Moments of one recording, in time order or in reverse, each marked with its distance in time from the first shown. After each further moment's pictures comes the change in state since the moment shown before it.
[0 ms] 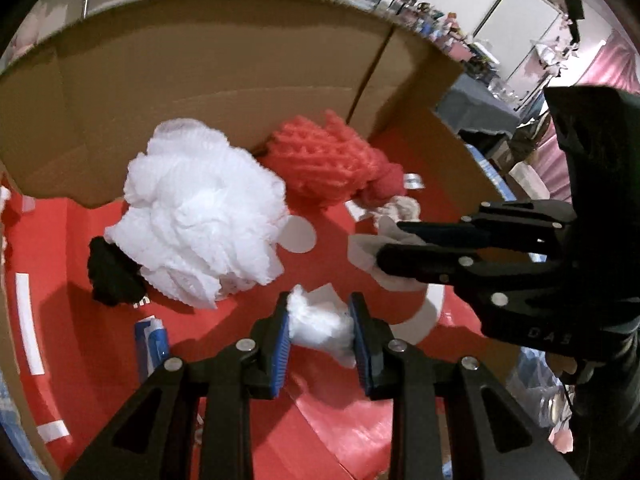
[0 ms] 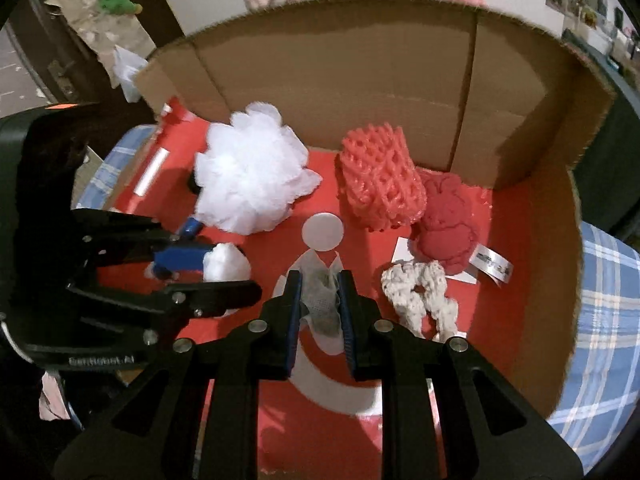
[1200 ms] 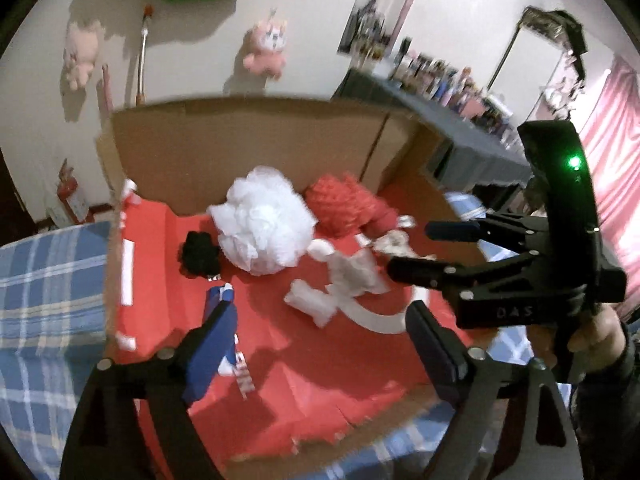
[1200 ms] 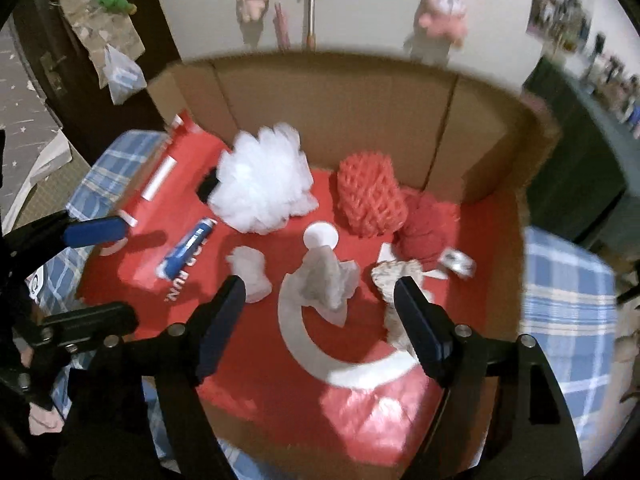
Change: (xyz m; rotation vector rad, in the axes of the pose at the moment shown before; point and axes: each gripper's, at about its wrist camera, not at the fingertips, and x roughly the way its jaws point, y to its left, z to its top) left arm -0.094 -0.009 -0.047 -0.061 -0.227 0.100; right arm -0.059 0.037 -0.023 -0.031 -0.102 -0.136
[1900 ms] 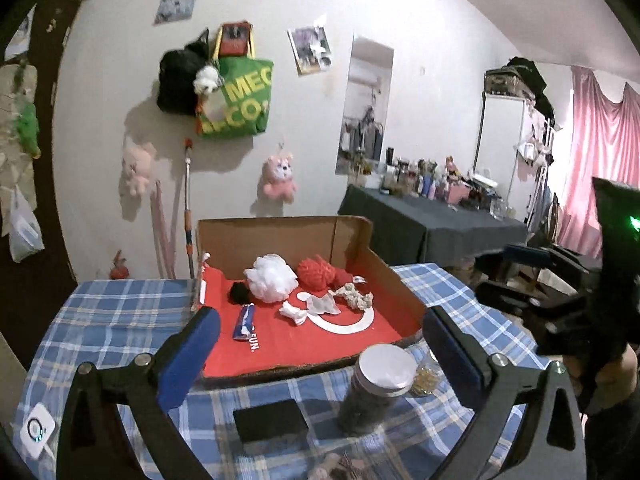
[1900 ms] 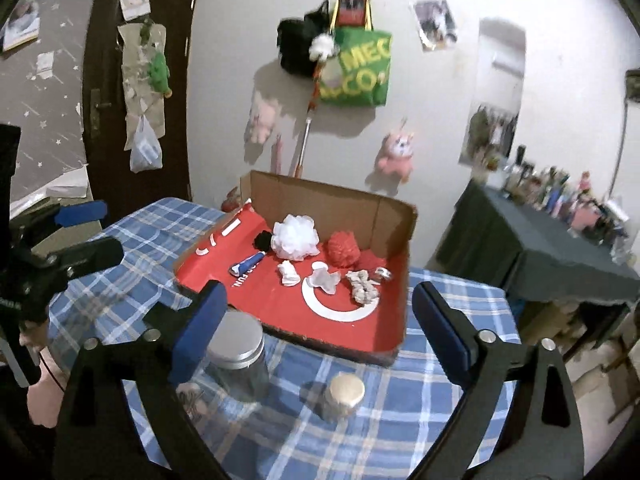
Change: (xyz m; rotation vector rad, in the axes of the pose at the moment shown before) left arm -0.196 -0.098 -0.131 0.086 -0.477 0.131; right arm -0.213 0.090 -0.167 -0.100 -0.517 -0.191
